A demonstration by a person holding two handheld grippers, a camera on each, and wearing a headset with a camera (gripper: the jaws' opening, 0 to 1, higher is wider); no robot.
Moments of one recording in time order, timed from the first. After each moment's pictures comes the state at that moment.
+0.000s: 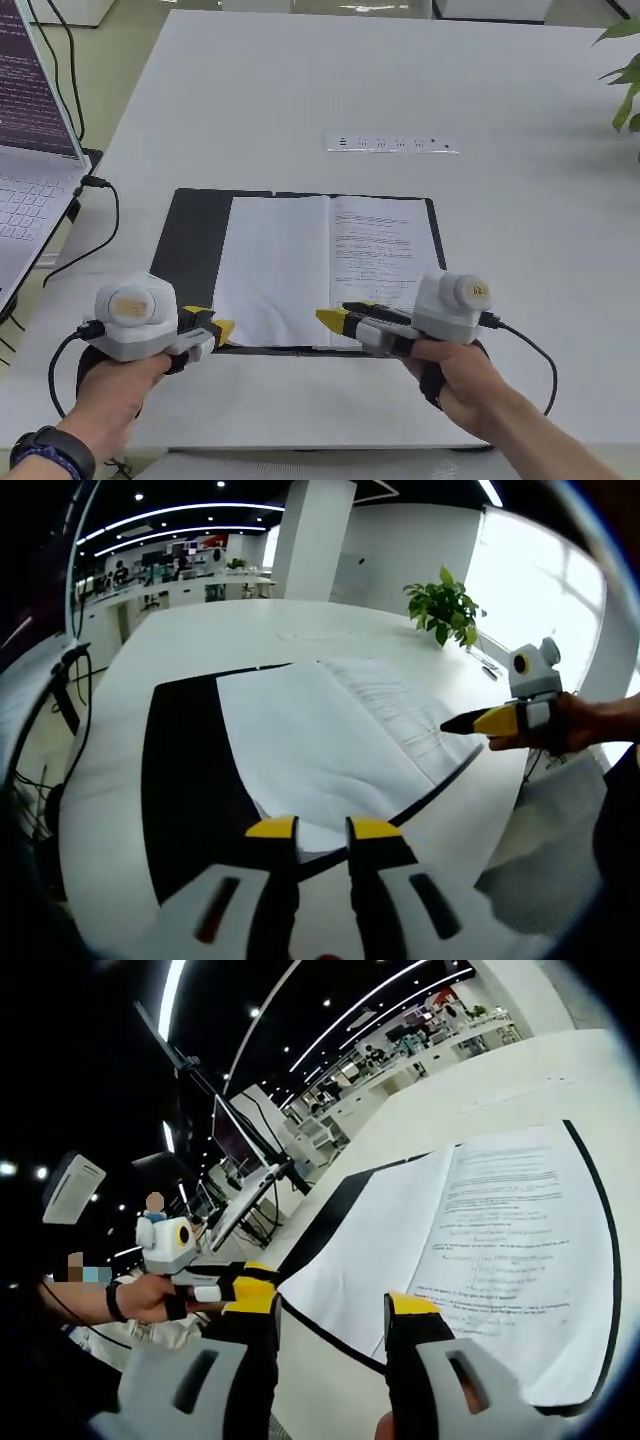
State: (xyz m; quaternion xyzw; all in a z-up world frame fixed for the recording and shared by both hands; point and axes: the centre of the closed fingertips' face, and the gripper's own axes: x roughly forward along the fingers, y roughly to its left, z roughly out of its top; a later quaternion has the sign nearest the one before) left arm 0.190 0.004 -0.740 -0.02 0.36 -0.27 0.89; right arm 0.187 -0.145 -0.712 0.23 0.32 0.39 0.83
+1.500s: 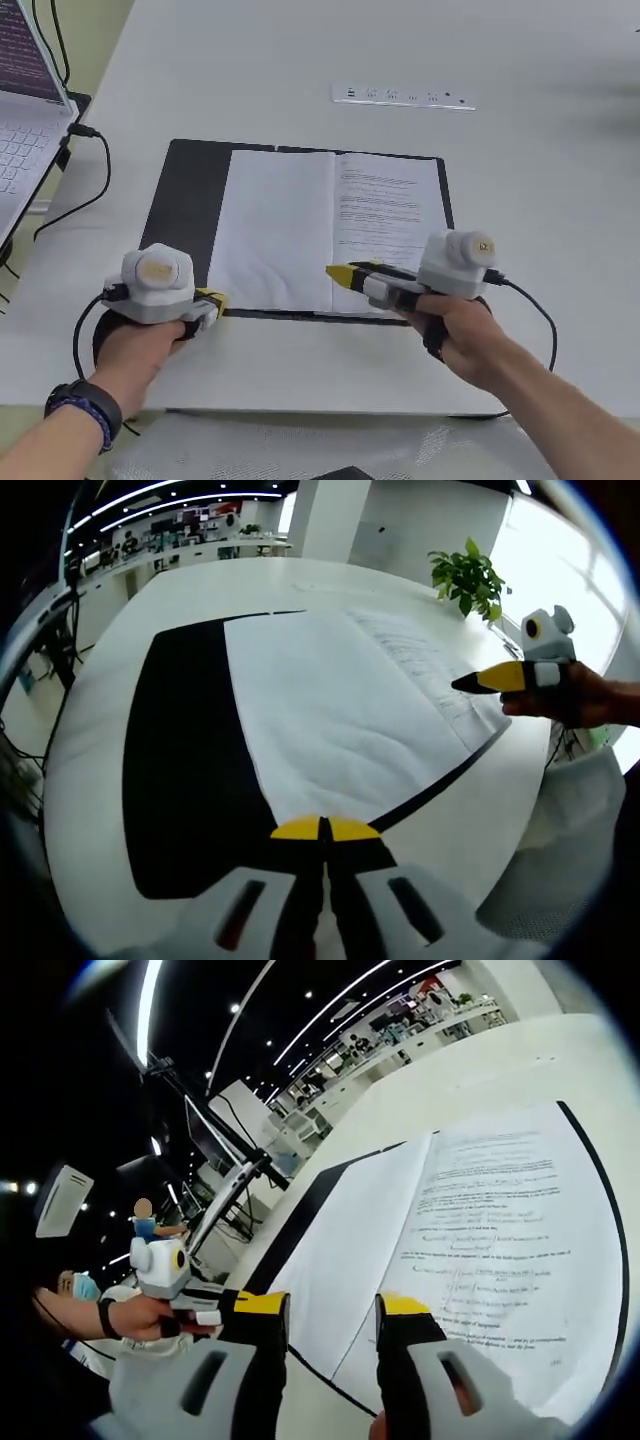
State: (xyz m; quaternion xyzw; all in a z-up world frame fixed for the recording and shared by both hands) left arm 0.185 0.009 -0.788 0.00 0.43 -0.24 0.87; right arm 0.224 -0.146 -0.740 0.23 0.35 0.37 0.83
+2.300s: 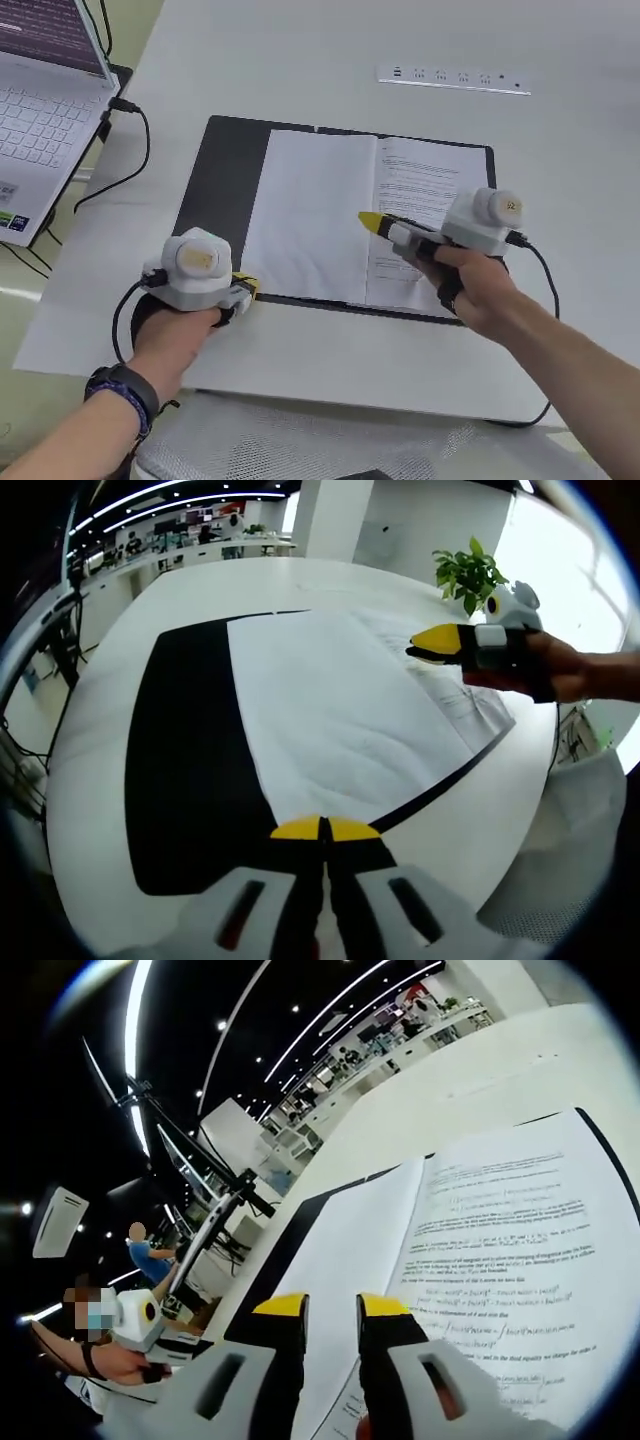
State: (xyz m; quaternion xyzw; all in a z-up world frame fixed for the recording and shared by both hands) left arm 0.185 0.007 -0.782 0.00 0.43 -0.23 0.87; right arm 0.297 -0.134 -0.752 0.26 0.34 0.35 0.84
